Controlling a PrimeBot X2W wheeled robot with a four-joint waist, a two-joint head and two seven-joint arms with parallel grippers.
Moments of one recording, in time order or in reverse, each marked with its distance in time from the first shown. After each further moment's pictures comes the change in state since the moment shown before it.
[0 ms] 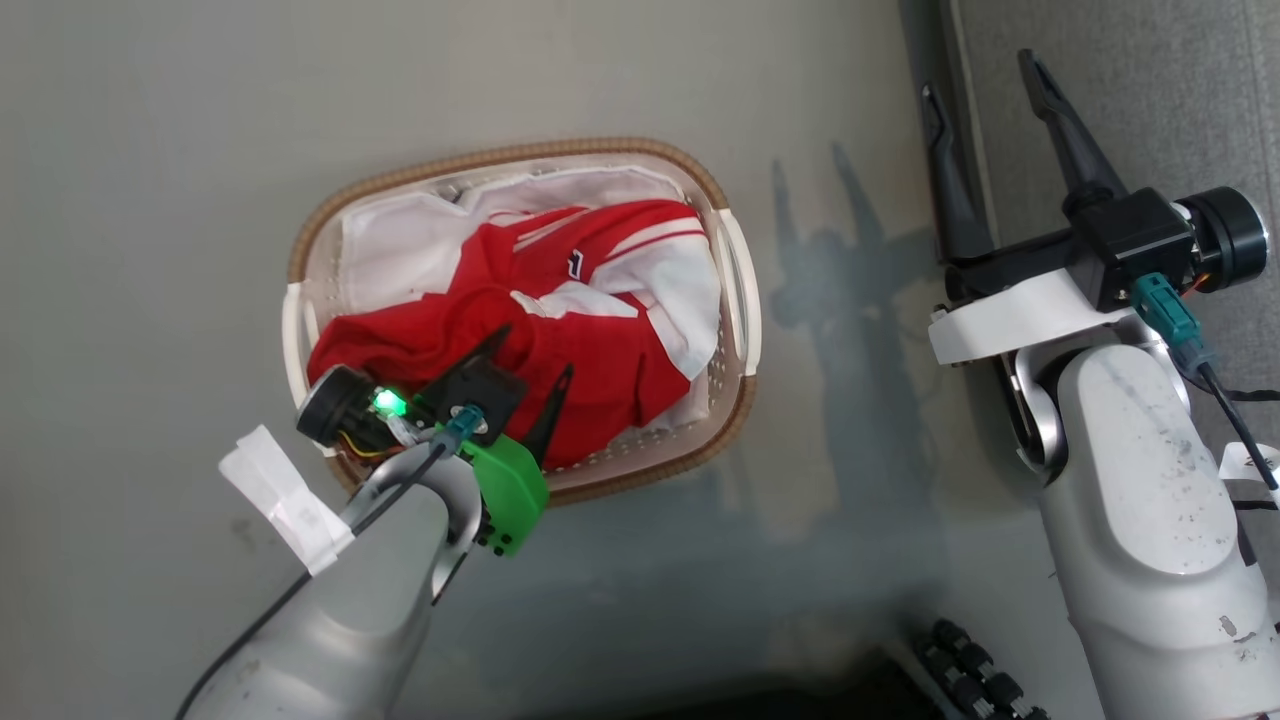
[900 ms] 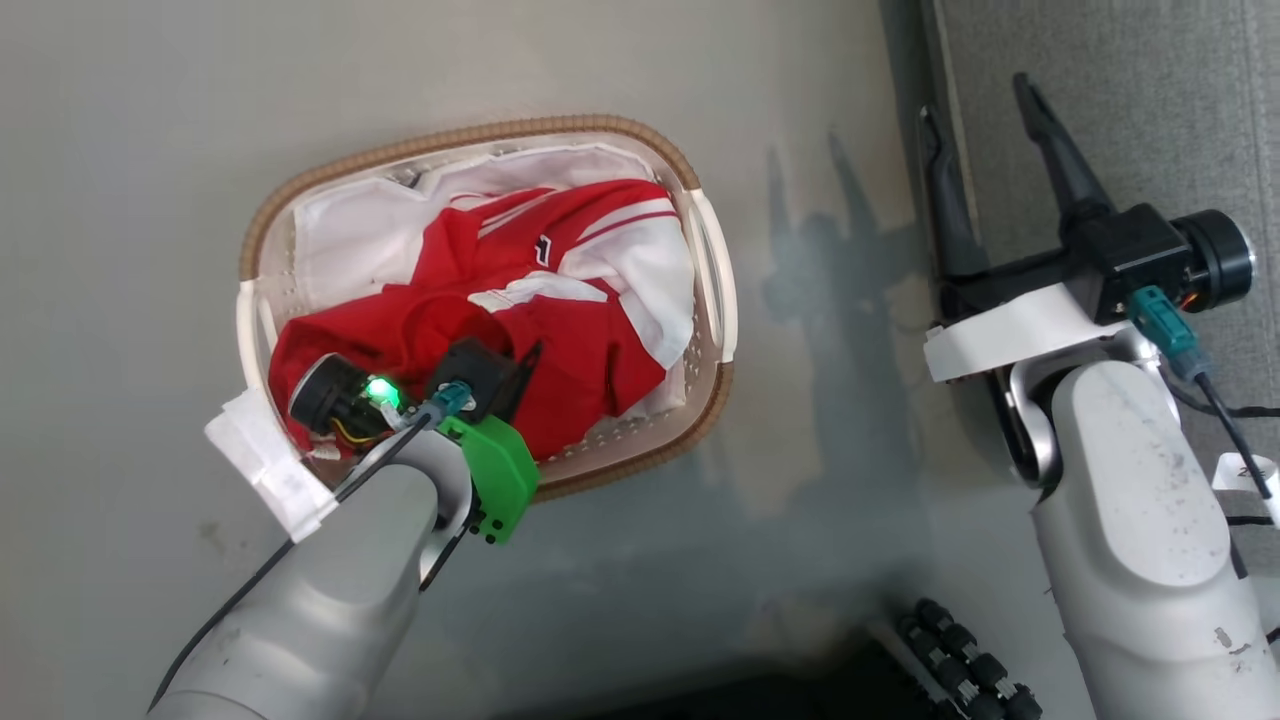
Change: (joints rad) left arm -0.096 0.033 -0.224 0.077 -0.257 0.000 0.000; right arm 0.025 0.003 0.002 0.011 0.038 0.000 0.000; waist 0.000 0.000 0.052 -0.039
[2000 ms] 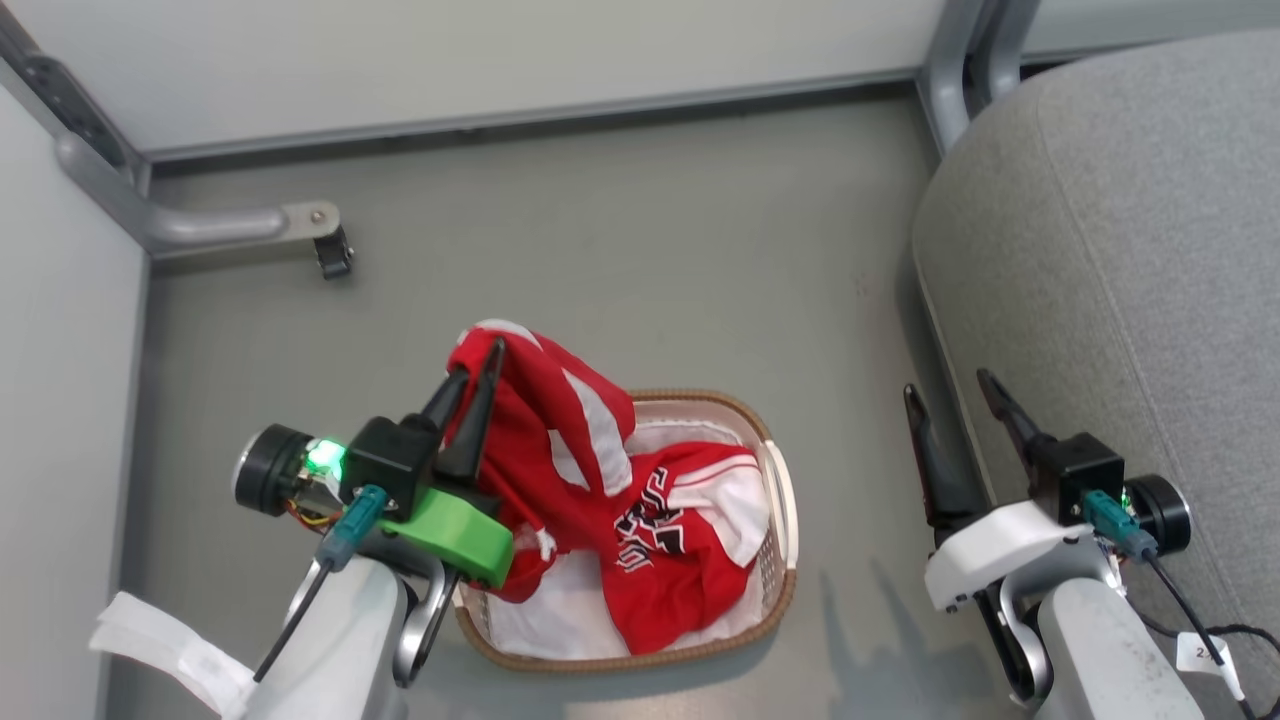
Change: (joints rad) left arm 0.423 0.007 0.504 -0.617 0.293 0.024 0.000; right arm 0.304 0.001 0.005 0.135 0.090 0.000 0.000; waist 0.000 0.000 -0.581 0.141
